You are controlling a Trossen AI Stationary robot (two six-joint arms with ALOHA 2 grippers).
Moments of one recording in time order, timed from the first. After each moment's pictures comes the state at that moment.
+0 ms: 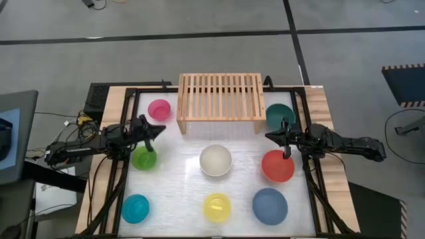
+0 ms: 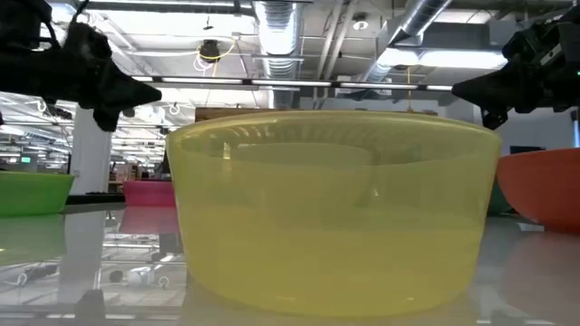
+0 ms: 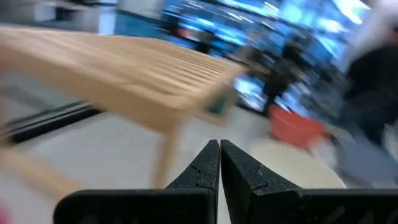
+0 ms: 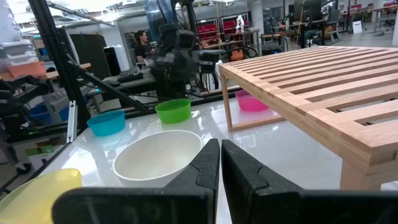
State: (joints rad) left arm 0.16 0.05 0.01 0.09 -0.25 -0.33; right arm -0.11 0.01 0.01 0.01 0.02 0.18
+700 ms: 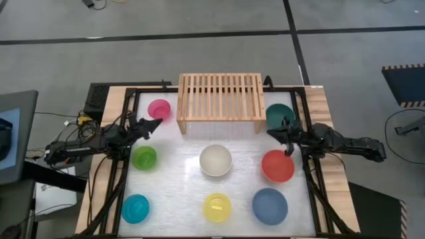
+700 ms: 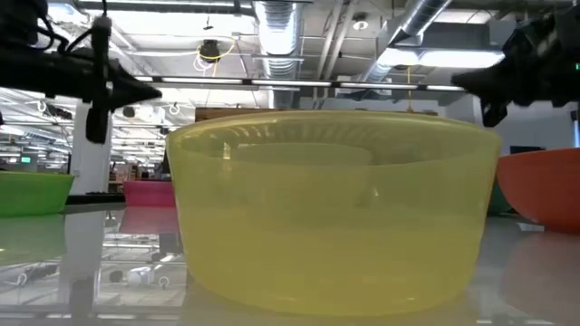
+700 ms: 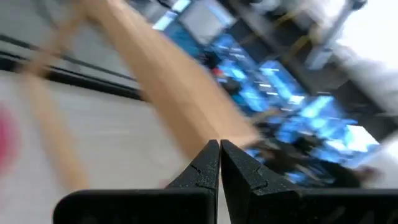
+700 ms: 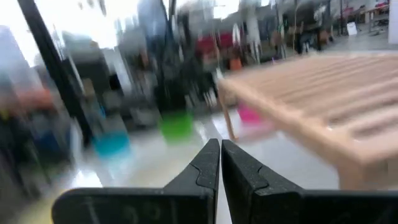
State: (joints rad) left arm 0.15 0.07 0.02 0.19 -0.38 -0.82; right arm -0.11 0.01 0.01 0.16 0.06 0.34
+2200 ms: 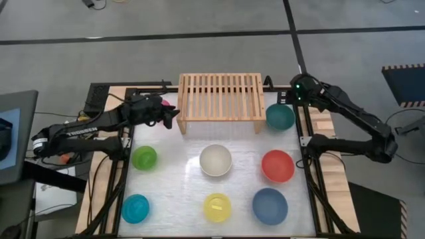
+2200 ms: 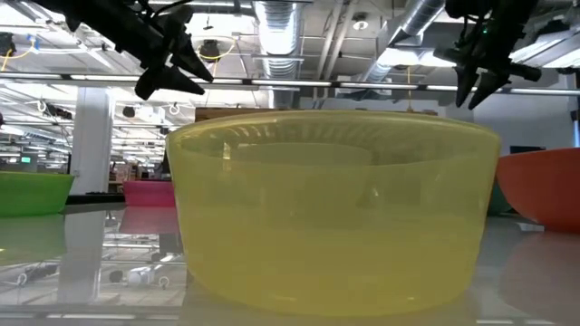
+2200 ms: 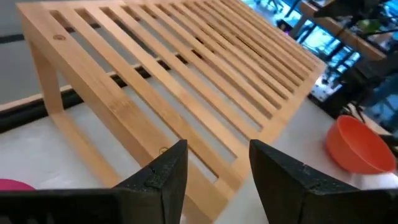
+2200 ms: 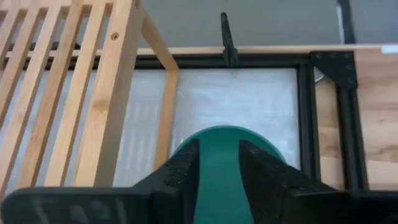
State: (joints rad) left arm 0.39 0.85 0.65 -0.14 -0.15 -0.48; right arm -0.73 0.93 1.01 -1.02 0.30 0.71
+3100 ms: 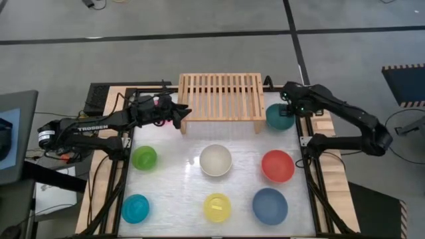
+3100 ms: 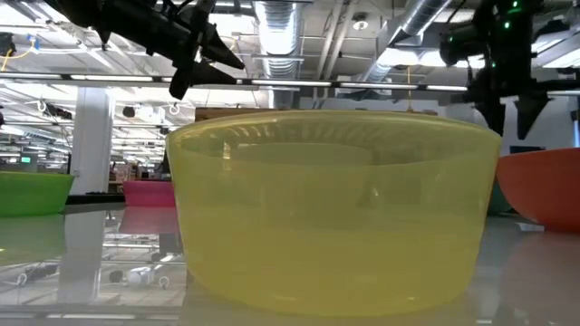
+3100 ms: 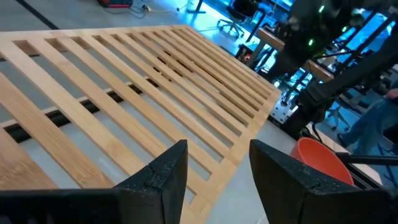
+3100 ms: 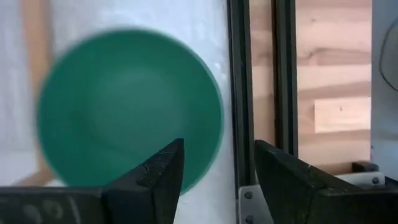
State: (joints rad) left arm 0.34 1.02 0.65 0.18 -0.09 -0.48; right arm -0.77 1.08 0.91 -1.32 0.32 0.82
